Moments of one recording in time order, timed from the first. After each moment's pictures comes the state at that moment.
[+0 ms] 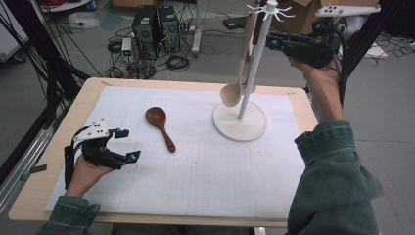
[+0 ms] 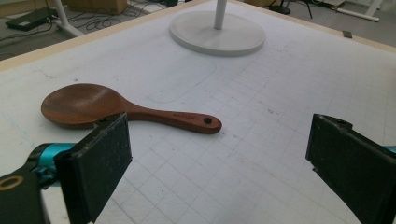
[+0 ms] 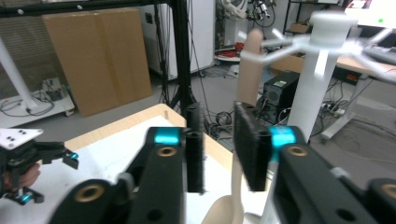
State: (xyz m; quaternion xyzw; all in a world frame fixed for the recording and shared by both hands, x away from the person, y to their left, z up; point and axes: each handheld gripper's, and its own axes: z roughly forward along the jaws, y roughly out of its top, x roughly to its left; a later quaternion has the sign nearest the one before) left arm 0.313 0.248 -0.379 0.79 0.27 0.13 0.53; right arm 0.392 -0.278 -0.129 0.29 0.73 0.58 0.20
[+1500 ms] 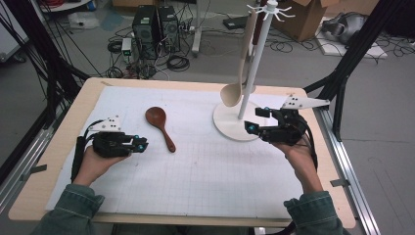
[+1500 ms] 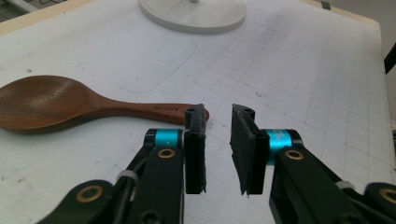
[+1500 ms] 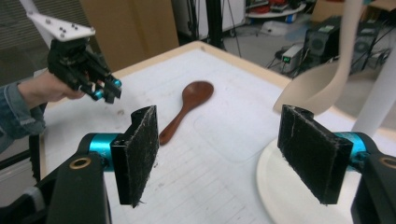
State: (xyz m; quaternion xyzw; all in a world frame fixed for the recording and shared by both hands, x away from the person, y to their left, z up) left arm 0.340 0.232 -0.384 0.83 0.24 0.07 0.50; right arm 0.330 -0.264 -0.290 0.30 0.77 0.55 0.12
